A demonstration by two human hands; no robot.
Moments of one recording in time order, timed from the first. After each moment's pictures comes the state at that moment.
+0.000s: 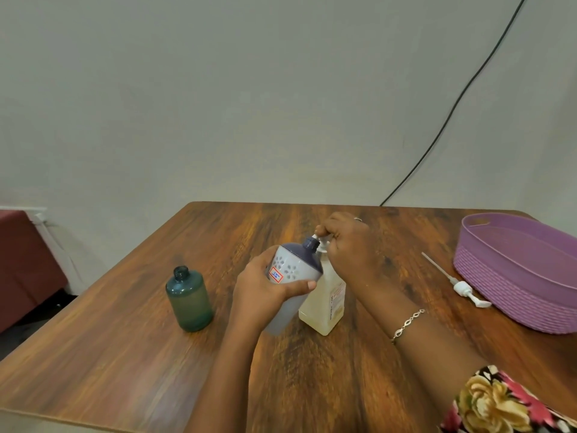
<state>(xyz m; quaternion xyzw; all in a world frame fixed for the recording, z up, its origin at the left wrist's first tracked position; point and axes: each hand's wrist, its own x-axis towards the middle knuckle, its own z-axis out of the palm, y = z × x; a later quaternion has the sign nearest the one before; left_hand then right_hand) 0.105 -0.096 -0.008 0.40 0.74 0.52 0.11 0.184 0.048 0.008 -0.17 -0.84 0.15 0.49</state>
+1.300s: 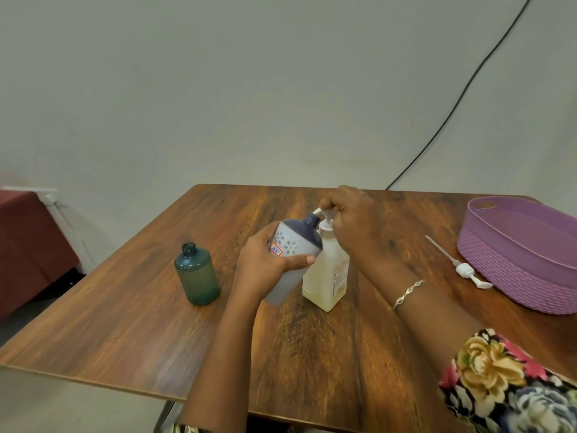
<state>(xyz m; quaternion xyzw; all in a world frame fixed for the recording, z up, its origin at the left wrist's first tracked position) 0.102 -0.099 -0.004 0.41 0.74 0.52 0.11 0.185 0.048 0.015 -0.17 -0.83 0.15 0.52</state>
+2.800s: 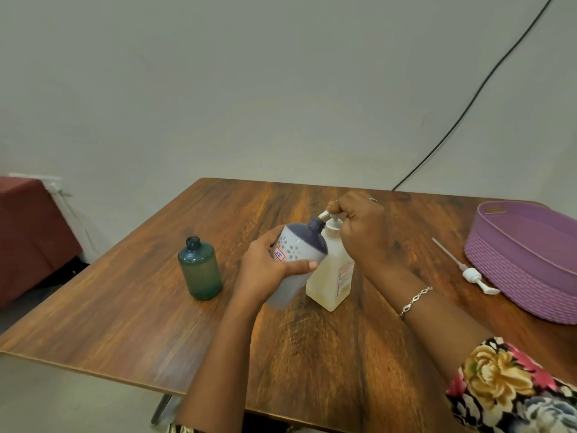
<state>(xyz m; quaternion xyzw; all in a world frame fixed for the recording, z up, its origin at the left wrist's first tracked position) 0.096 -0.102 -0.018 0.39 0.71 0.56 0.17 0.184 0.048 0.003 -0.12 -0.81 0.14 0.55</state>
